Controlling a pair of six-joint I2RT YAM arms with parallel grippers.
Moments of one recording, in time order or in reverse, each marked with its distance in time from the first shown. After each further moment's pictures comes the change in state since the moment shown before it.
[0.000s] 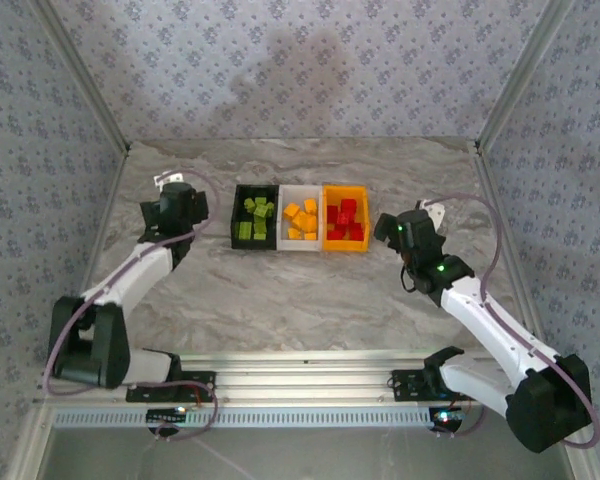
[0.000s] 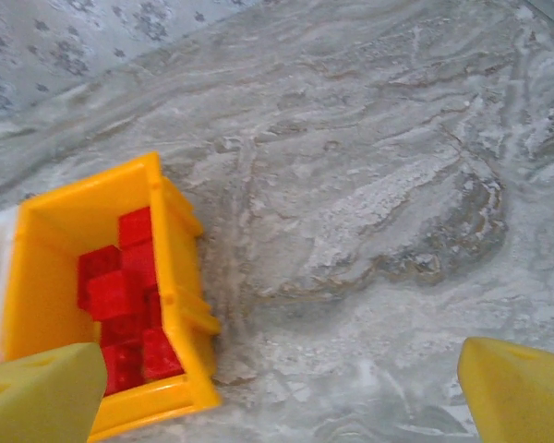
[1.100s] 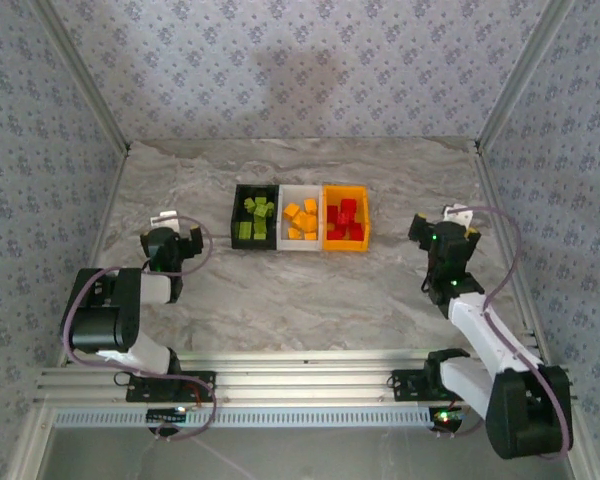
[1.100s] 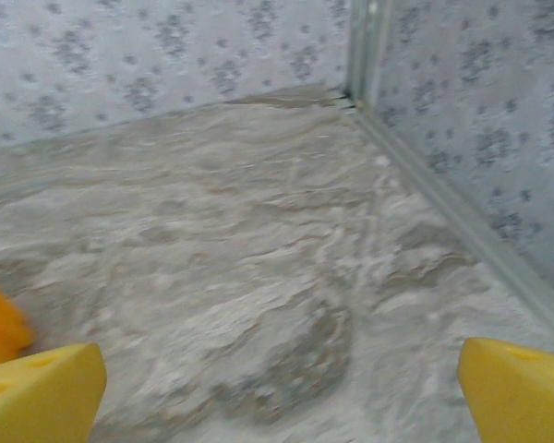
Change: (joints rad) left arm 0.162 0.119 -0.435 0.703 0.315 0.109; right arm -0.312 -0.020 -0.254 0.506 -0.014 -0.413
